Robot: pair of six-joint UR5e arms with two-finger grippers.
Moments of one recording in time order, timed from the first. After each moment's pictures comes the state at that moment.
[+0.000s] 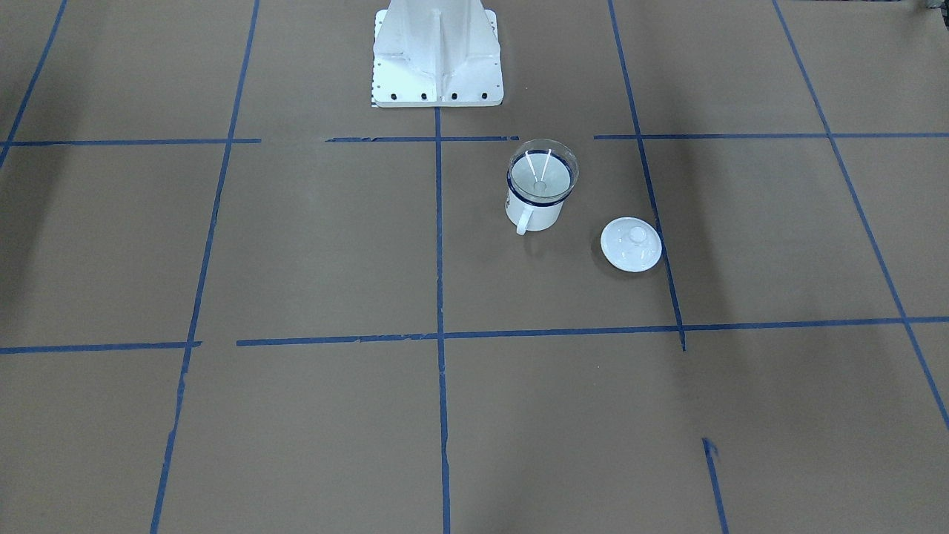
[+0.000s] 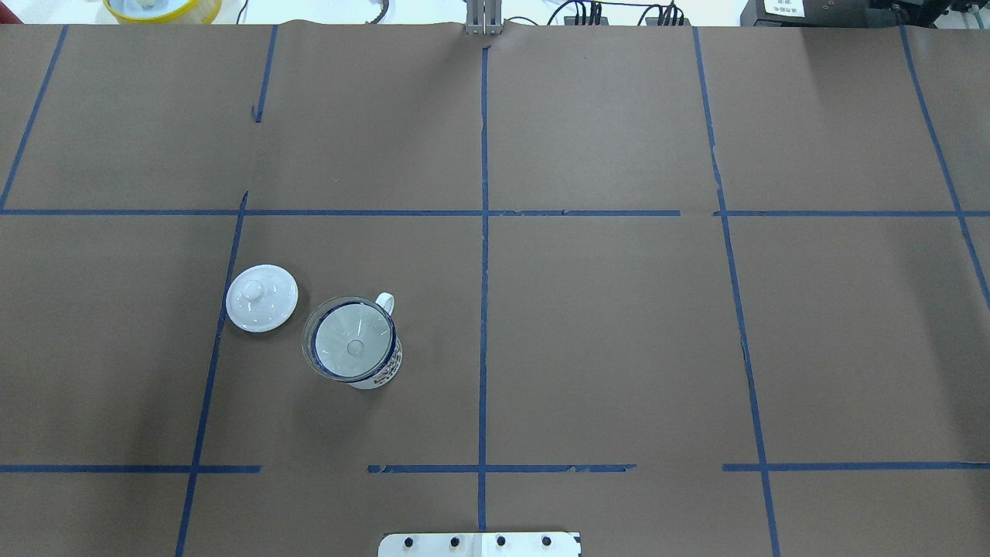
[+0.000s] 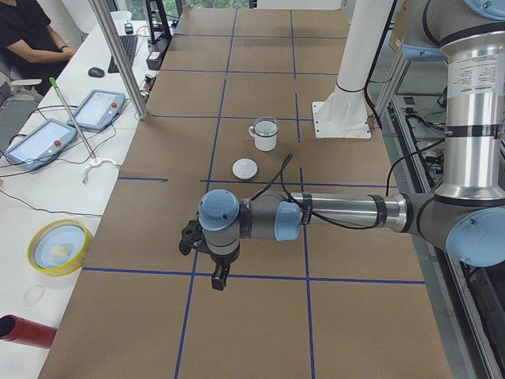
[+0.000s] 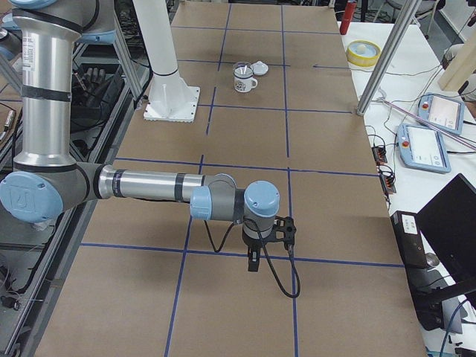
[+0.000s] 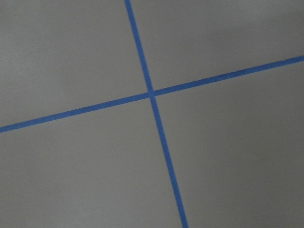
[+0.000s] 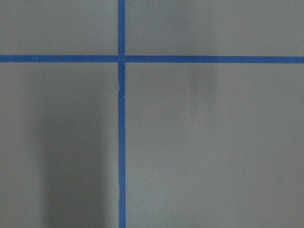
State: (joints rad) left arm -1.62 -1.49 -1.66 -1.56 -2.34 0.22; right arm 1.57 -1.68 1.66 -1.57 2.29 0.01
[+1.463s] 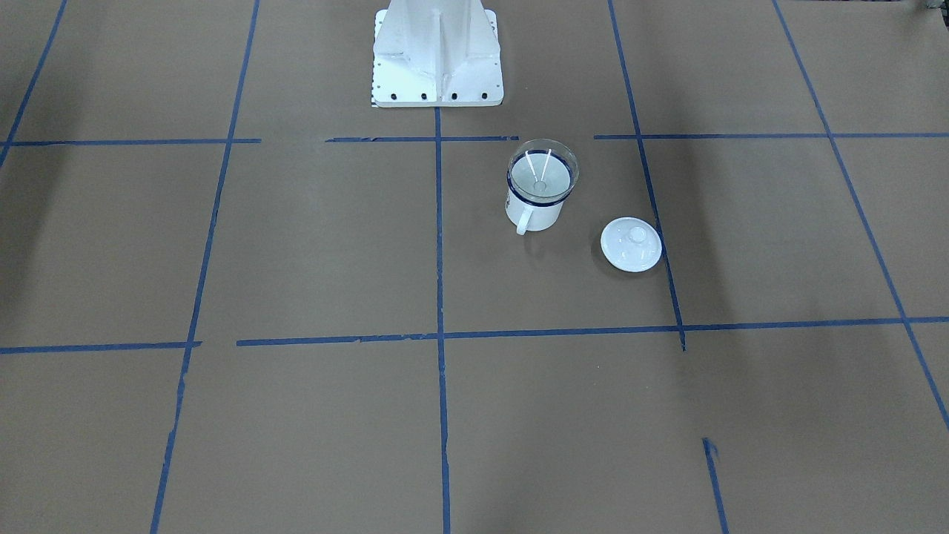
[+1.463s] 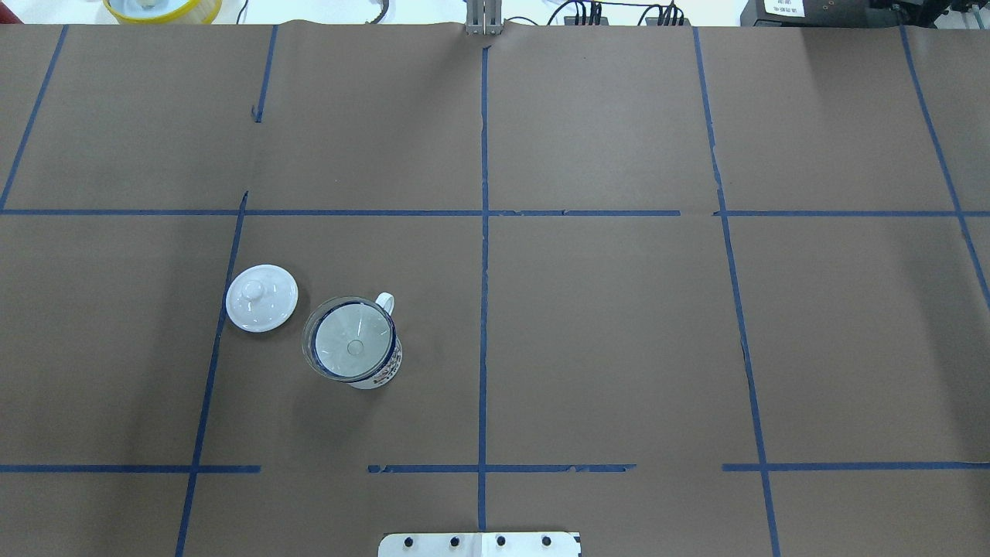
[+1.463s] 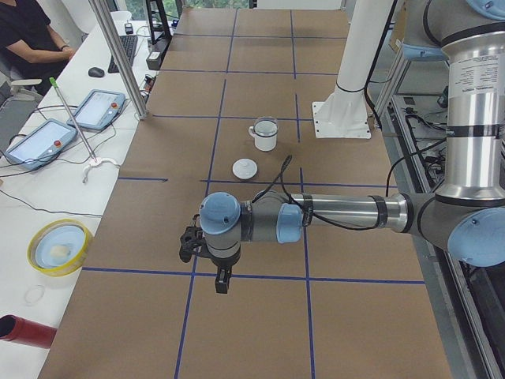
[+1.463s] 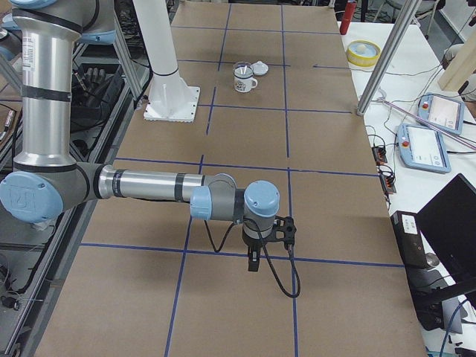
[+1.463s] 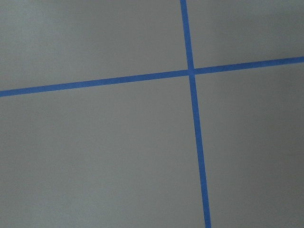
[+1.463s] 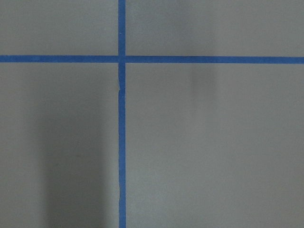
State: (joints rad) left arm -1.63 -1.50 -1.67 -1.56 -2.35 0.12; right arm 1.57 -1.68 1.66 -1.57 2.29 0.01
